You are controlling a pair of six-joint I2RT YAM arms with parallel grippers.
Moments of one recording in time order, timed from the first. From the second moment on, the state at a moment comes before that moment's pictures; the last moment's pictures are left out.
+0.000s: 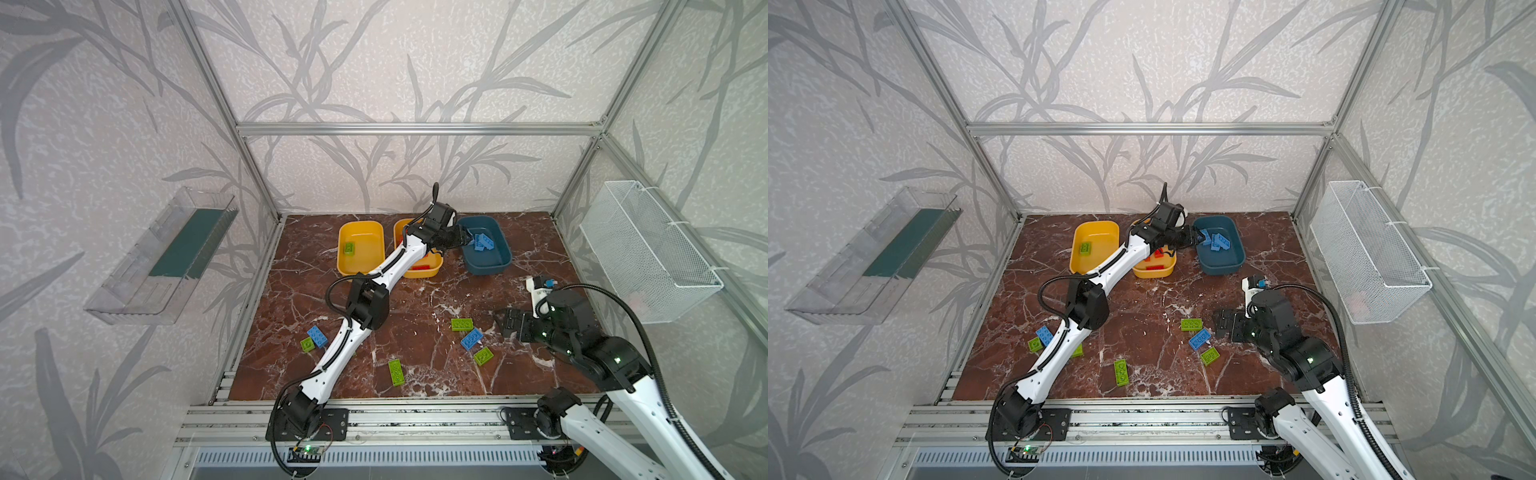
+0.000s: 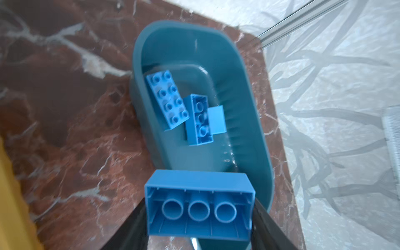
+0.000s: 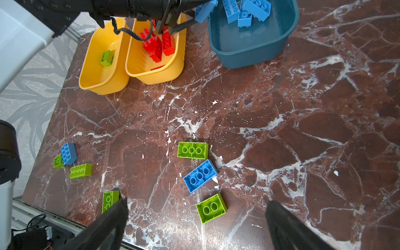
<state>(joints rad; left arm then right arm) -0.62 2.76 2.73 -0.61 0.33 -0.70 0.43 0.67 0.82 -0.89 -0.03 0.49</state>
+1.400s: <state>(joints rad) -0.66 2.37 2.42 -0.52 0.29 -0.64 0.43 0.64 0.82 -0.92 0.01 0.50</state>
